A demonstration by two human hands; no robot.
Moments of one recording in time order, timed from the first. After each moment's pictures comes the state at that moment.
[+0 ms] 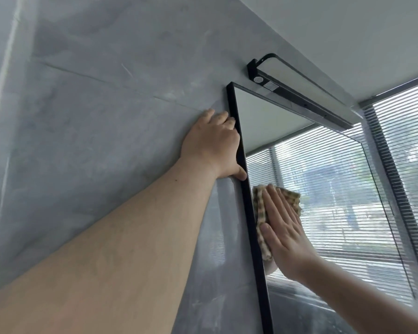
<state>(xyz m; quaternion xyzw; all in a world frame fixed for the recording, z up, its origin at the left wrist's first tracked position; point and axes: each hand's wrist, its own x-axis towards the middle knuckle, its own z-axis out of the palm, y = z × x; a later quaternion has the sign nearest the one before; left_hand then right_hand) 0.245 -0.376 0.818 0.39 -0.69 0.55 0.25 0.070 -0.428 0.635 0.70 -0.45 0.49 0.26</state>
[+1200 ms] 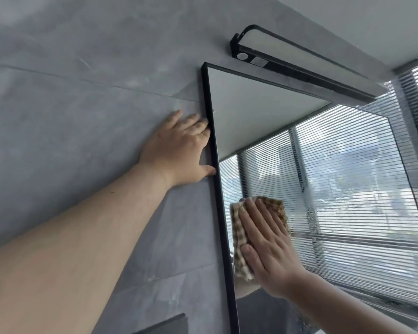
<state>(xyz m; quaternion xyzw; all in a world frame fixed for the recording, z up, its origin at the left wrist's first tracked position) 0.243 -0.377 0.784 0.43 -0.66 0.57 0.23 0.043 -0.442 0.582 0.73 -0.35 0.45 0.37</state>
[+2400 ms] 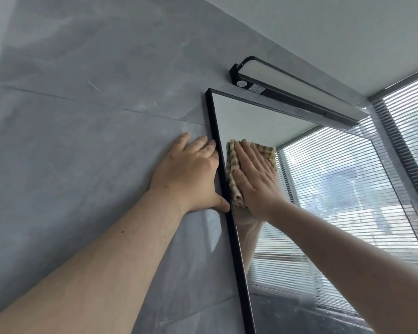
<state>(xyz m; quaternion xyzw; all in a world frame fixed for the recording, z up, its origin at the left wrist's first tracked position) 0.242 -0.377 0.782 0.41 -0.68 0.56 0.24 0.067 -0.445 0.739 0.68 -0.40 0.55 0.30</state>
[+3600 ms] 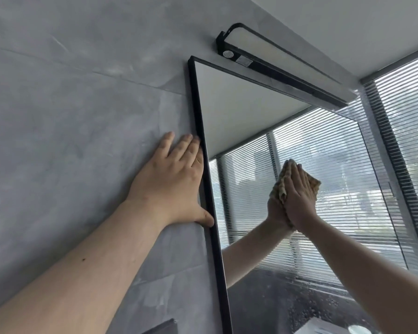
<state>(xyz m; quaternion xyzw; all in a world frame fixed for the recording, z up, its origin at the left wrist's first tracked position) 0.237 -0.377 0.724 0.47 -0.65 0.57 0.15 -0.050 -0.517 0.652 0.51 -0.49 0.70 0.12</state>
